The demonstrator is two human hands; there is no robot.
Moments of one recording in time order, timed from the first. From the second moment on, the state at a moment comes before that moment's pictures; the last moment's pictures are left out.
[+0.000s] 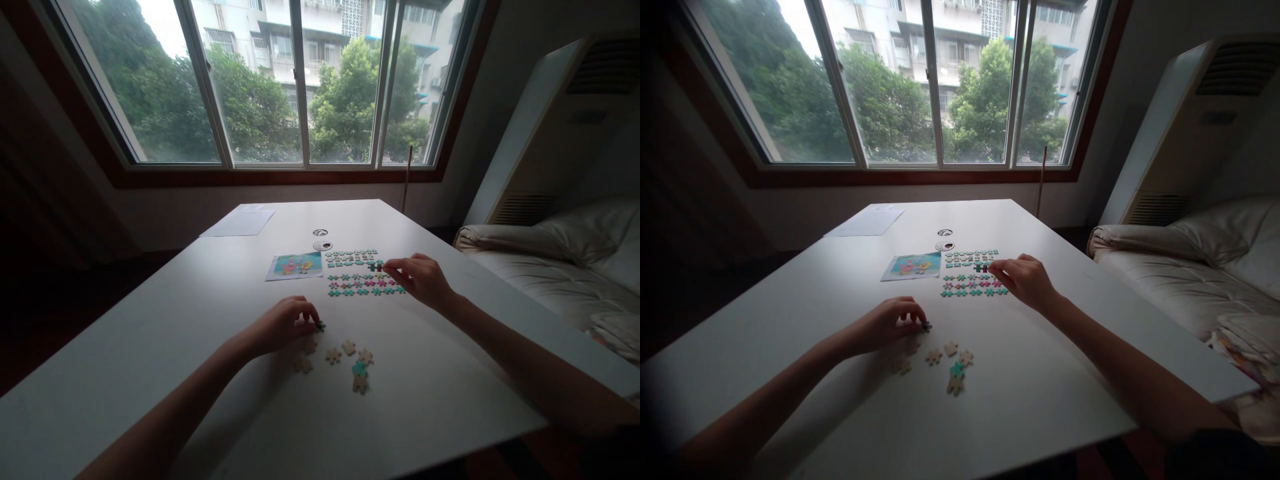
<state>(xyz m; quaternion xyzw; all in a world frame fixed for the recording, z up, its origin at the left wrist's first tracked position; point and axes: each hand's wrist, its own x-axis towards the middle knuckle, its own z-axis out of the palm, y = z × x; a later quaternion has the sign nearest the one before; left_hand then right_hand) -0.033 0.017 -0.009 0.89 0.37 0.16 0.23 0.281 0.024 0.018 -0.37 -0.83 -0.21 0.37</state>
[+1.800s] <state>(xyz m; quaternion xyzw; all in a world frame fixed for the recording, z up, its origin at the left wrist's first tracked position) 0.005 0.004 -0.010 0.70 0.40 0.32 0.50 0.284 0.031 0.005 -0.42 -0.89 0.01 0.19</state>
